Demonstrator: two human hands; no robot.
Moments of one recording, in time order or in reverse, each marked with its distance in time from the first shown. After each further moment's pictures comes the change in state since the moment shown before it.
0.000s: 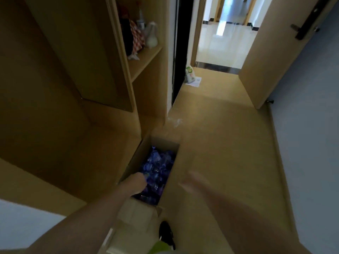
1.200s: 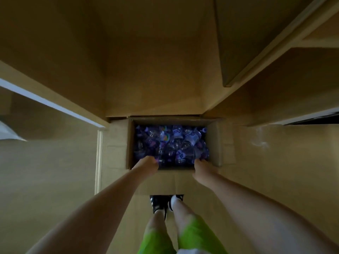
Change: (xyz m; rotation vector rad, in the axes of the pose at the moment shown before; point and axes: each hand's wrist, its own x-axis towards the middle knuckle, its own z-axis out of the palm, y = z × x) left_hand 0.232 0.036 0.068 -1.036 0.117 -0.815; right_hand 0.401 -0.066 -0.017 -1.289 -0.547 -0.672
